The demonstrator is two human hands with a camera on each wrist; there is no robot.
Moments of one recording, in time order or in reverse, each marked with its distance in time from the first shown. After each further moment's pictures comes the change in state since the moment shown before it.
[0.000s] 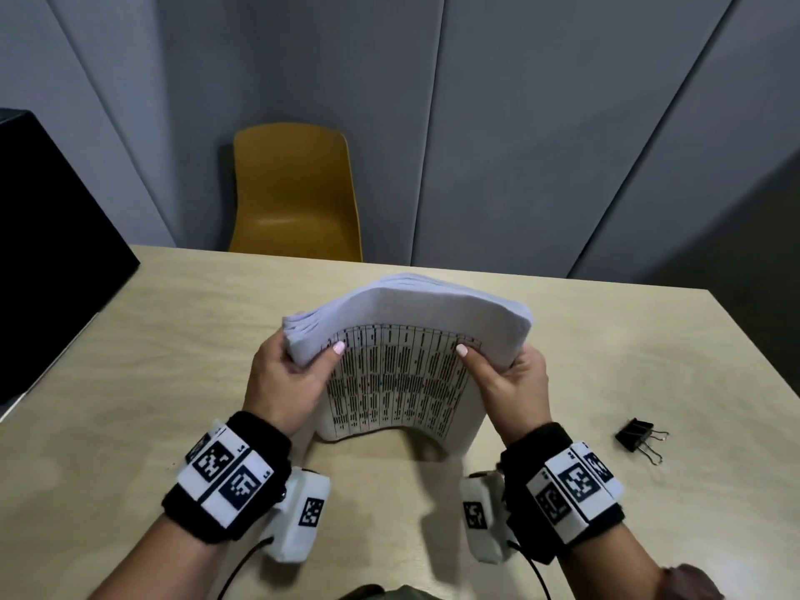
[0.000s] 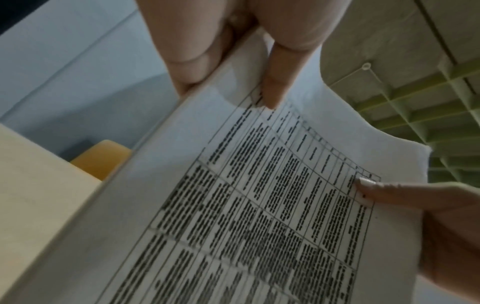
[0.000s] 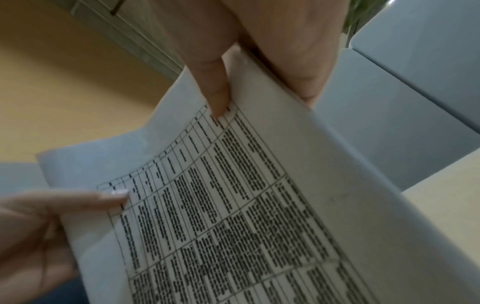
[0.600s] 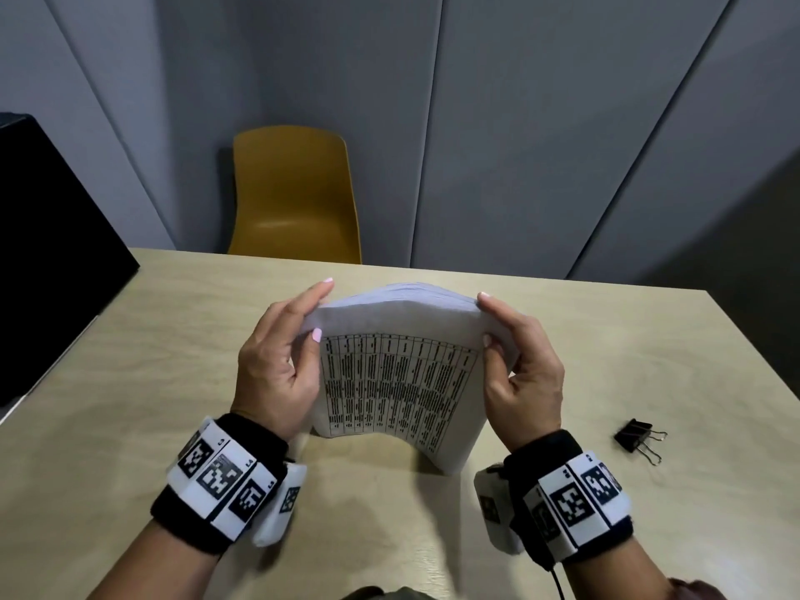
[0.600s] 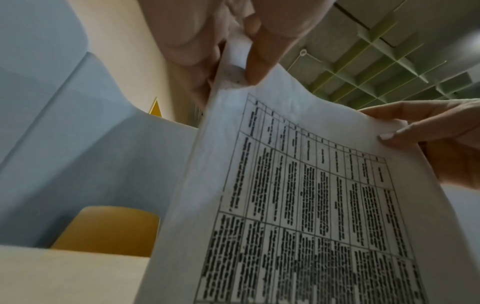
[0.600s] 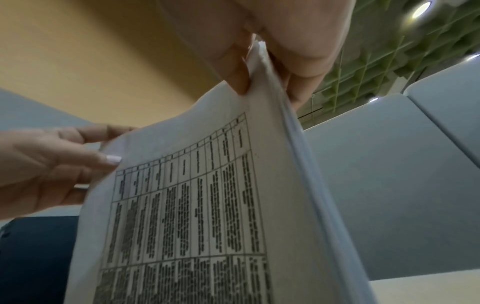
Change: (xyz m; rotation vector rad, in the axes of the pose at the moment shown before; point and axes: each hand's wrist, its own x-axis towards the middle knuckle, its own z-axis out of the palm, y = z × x) left_hand 0.003 0.016 -0.010 0.342 0.018 0.480; right_hand -0.001 -0.020 -0.005 -0.368 0.045 -0.494
